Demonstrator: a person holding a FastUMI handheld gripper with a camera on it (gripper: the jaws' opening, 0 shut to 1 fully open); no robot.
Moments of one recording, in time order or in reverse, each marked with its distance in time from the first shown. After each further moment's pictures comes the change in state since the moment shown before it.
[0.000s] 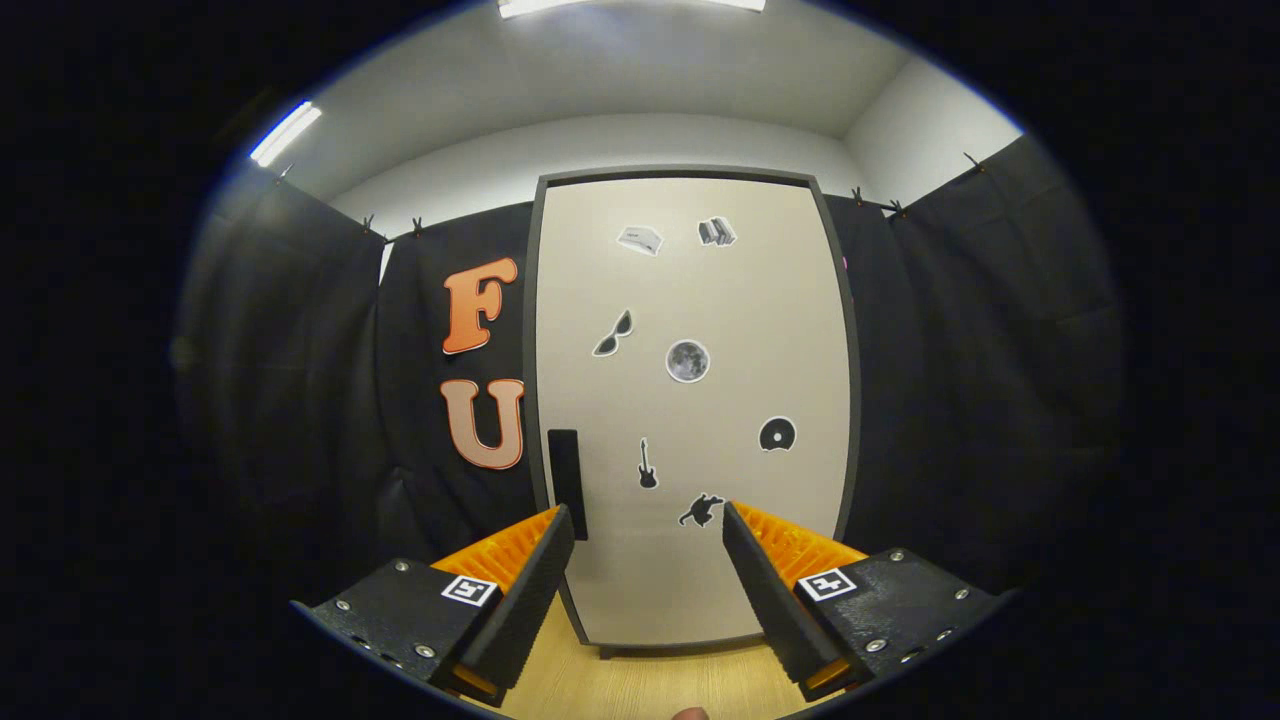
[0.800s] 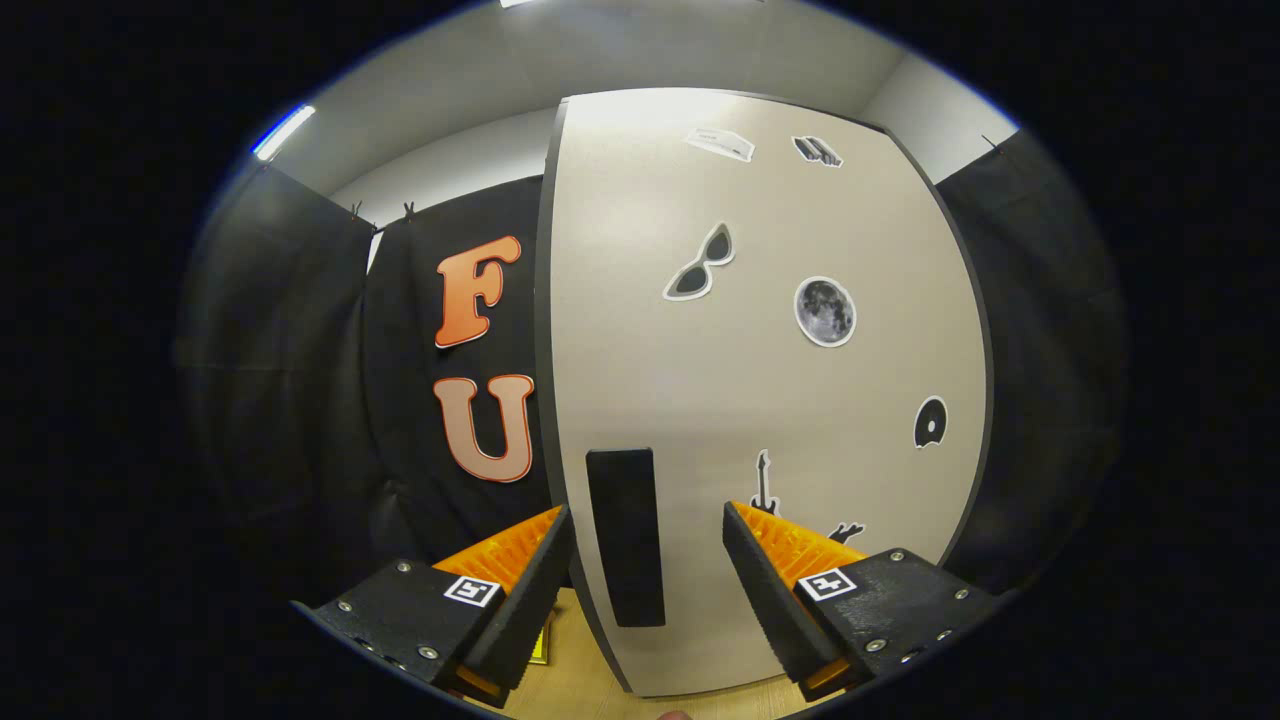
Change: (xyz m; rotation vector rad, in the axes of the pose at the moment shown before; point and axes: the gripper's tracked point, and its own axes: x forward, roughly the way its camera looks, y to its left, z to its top) arm 0.156 0.088 -0.028 0.030 -0.003 0.027
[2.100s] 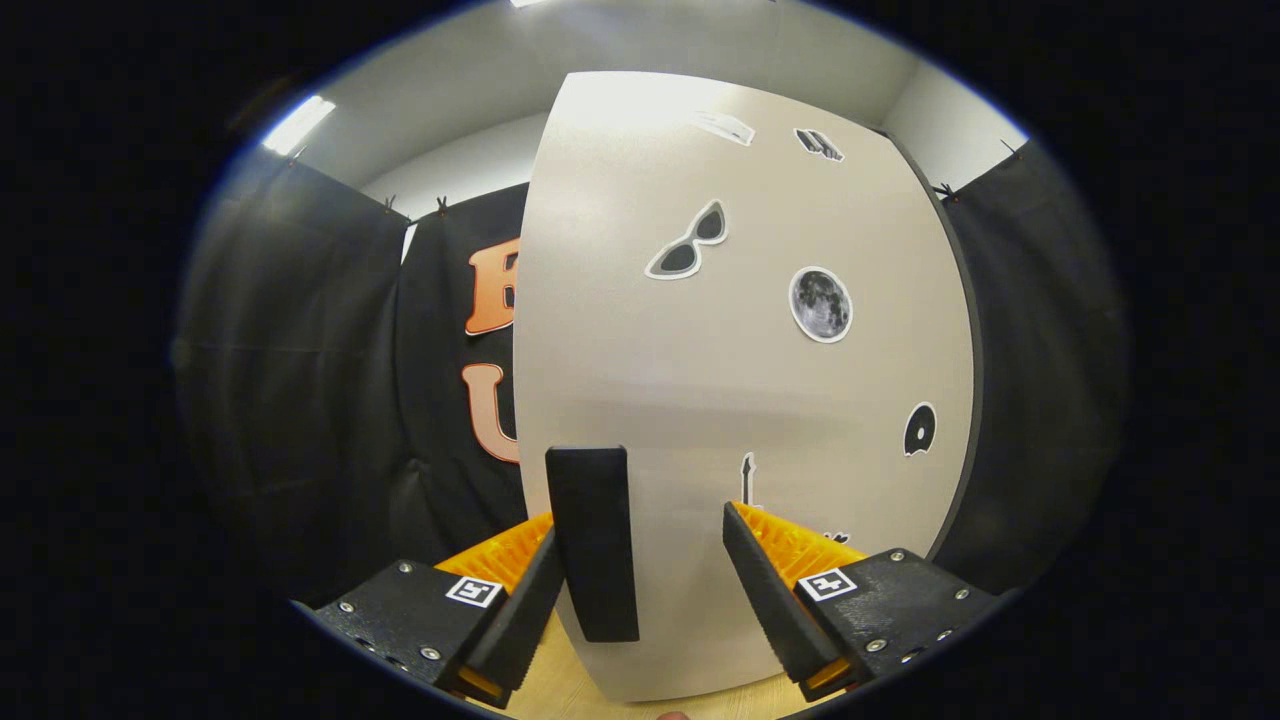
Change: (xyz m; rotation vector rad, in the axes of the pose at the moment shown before) arm 0.002 -0.012 -0.008 -0.047 0.010 0.091
